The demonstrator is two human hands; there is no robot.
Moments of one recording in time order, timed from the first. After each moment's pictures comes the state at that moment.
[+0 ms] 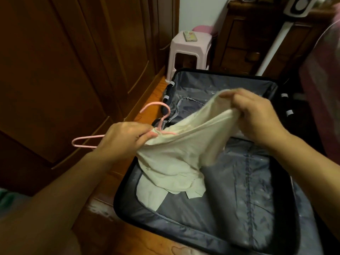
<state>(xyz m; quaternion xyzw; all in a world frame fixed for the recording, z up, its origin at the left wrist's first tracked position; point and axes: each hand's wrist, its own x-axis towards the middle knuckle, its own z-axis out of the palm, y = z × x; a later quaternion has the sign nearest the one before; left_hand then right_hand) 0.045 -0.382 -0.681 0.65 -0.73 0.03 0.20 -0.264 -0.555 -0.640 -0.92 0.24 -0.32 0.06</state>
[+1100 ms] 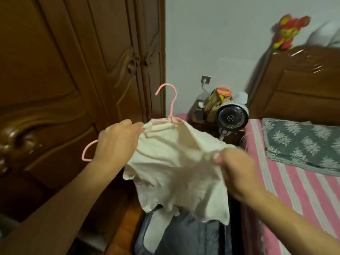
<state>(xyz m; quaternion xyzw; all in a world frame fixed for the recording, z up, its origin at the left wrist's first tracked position) -0.009 -0.380 0.036 0.73 -0.63 0.19 0.19 -0.316 -0.464 -0.016 -0.88 0.27 -0.39 -0.02</state>
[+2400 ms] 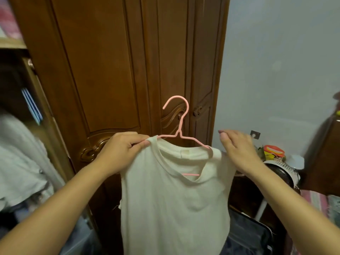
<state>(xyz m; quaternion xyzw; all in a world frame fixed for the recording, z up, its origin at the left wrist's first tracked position) -0.094 -0.272 0.168 0.76 -0.54 0.13 0.35 -0.330 -0.529 0.158 -0.89 0.28 -0.31 0.19</state>
